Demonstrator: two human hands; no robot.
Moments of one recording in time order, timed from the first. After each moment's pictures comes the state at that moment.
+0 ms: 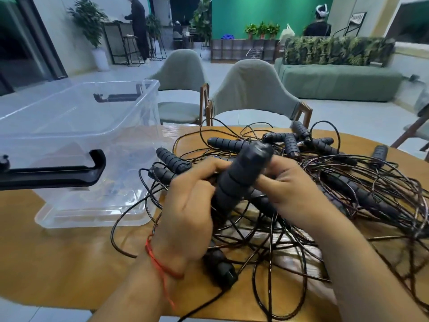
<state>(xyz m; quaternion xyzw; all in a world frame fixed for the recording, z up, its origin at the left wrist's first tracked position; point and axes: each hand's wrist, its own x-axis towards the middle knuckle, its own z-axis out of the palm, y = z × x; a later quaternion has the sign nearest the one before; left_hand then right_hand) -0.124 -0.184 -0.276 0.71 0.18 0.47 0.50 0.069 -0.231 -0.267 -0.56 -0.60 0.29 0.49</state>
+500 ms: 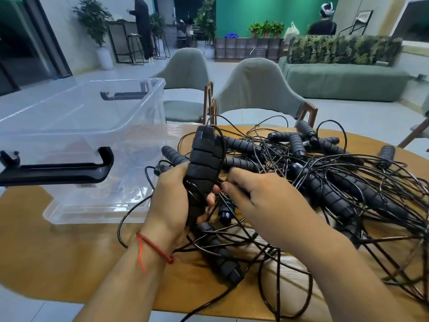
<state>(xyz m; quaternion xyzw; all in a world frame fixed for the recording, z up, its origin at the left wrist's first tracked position) -0.132 -0.153 -0.278 0.48 0.35 0.41 0.70 0.028 -0.233 -0.271 -0.66 -0.69 0.06 0.27</state>
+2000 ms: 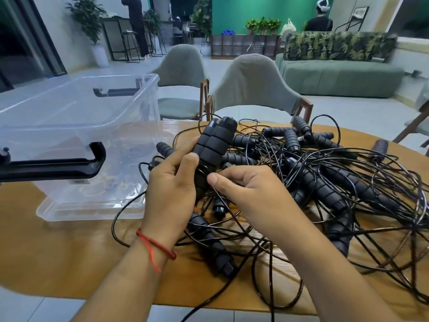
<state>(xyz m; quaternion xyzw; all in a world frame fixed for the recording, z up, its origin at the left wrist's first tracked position) -0.126 -0.156 -0.287 0.61 0.36 0.54 0.46 0.019 -0.233 -0.276 -0.61 -0.57 0.28 0.48</state>
